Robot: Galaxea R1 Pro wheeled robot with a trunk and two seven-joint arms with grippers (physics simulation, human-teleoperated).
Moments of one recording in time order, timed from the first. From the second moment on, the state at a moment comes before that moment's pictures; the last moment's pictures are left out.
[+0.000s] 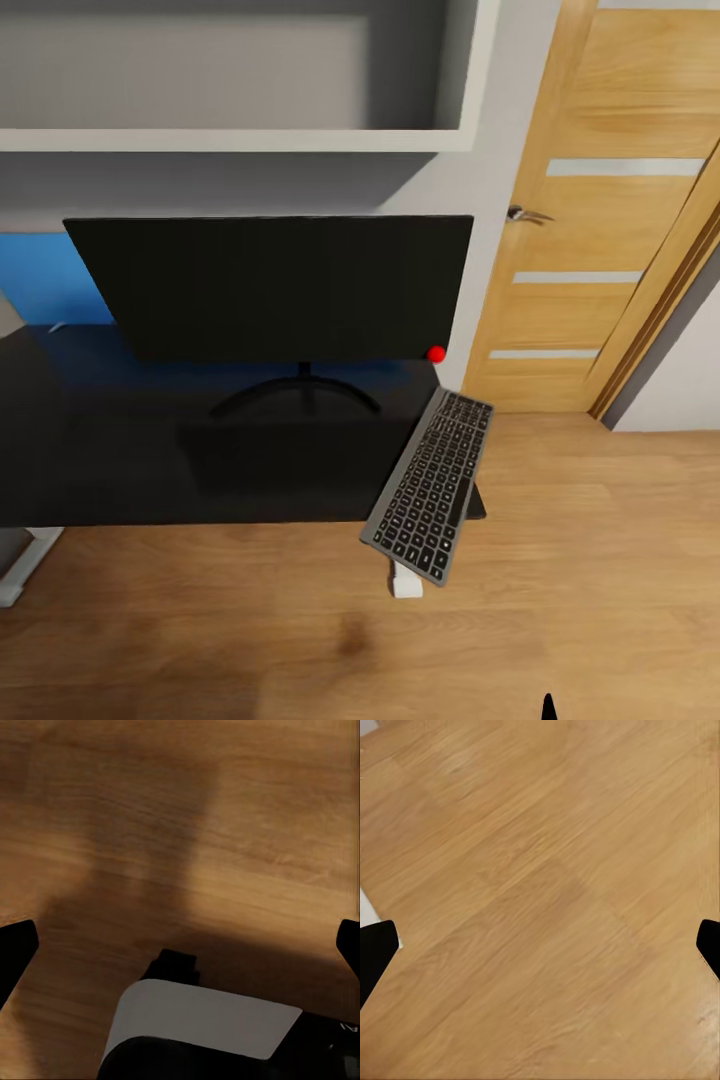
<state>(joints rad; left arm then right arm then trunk) -0.01 0.00 -0.30 -0.66 0.40 -0.05 0.38 -0.20 -0.07 -0.05 -0.28 -0.68 -0.67 0.04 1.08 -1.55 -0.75</state>
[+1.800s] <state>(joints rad) -0.01 0.00 -0.30 -0.64 0.40 -0.06 0.38 -0.20 -0.04 -0.05 -0.28 -0.68 -0.76 0.04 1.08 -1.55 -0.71</state>
